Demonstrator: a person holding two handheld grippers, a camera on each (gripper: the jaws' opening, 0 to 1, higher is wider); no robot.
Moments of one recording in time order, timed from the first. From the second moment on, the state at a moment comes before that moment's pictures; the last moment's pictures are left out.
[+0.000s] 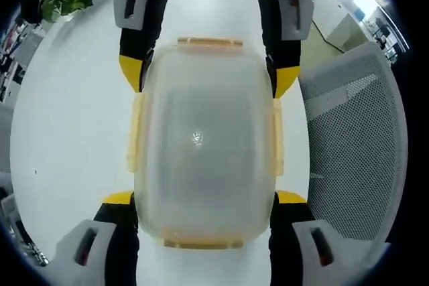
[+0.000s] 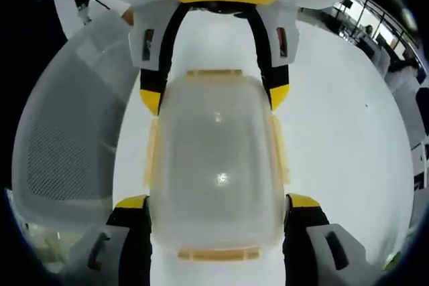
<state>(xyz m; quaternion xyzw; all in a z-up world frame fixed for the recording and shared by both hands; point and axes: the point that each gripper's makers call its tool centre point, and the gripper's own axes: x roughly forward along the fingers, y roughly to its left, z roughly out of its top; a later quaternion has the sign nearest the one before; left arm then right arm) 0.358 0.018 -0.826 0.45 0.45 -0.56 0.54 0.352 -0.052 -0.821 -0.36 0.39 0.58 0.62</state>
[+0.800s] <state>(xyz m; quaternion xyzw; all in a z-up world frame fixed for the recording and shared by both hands) 0.357 0.018 -0.825 0.44 0.44 -0.56 0.55 0.351 -0.051 -0.822 -0.37 0.39 0.57 0.62</state>
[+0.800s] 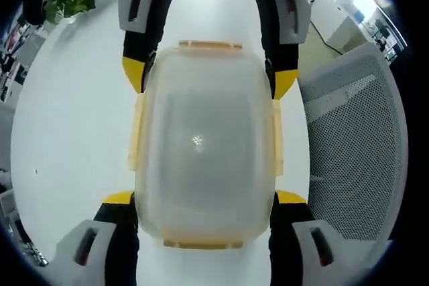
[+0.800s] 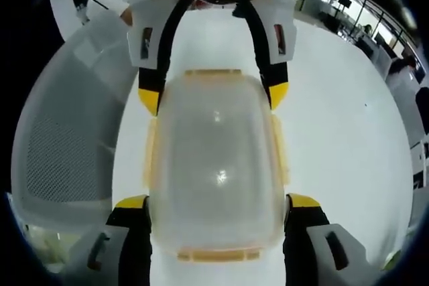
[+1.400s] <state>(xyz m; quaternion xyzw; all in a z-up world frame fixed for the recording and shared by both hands) 0.357 0.041 -0.826 0.44 0.45 -0.56 0.55 0.351 -0.027 -0.822 -0.36 0.38 0.58 0.62</state>
